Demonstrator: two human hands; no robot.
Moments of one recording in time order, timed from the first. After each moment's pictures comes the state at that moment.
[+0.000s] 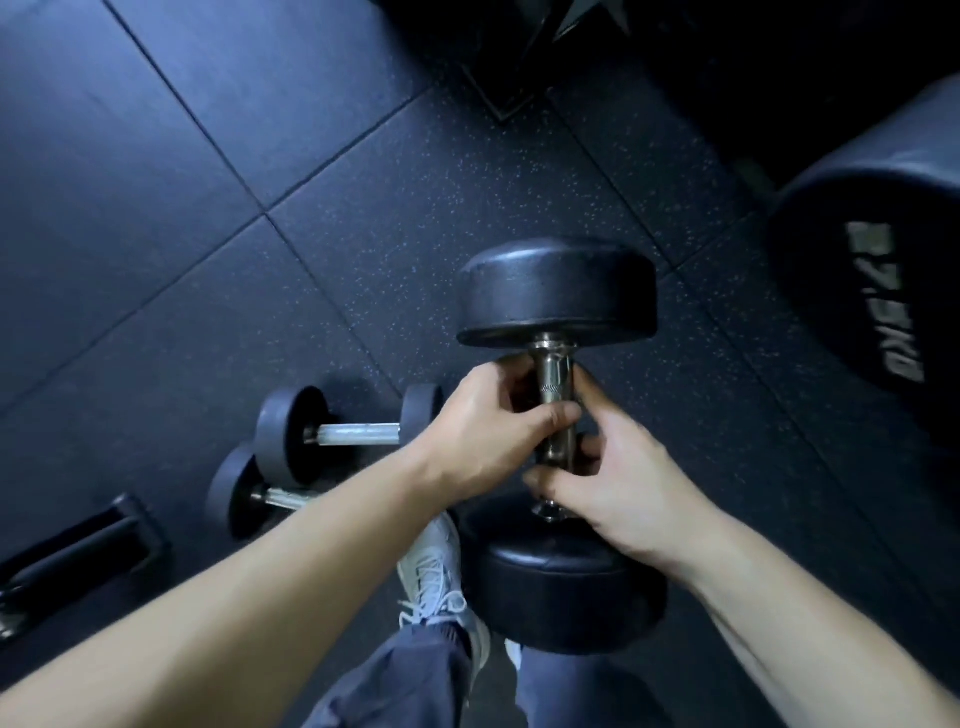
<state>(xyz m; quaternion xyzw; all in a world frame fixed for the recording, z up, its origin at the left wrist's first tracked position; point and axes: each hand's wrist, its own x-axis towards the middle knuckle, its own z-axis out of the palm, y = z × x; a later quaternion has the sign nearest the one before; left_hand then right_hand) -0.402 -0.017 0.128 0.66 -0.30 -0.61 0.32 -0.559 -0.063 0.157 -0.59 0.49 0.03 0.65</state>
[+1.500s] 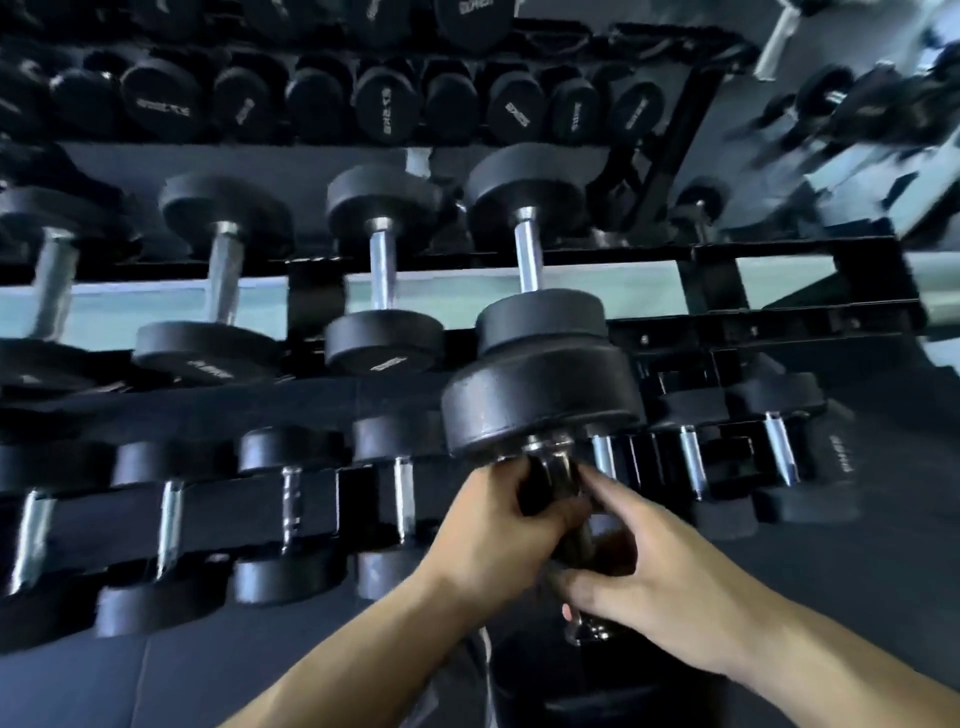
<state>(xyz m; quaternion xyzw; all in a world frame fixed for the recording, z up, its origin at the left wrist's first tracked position) -1.199 0.035 0.699 0.39 -0.64 -0.65 0.13 -1.322 0.133 0.774 -0.40 0.71 -0.27 0.51</state>
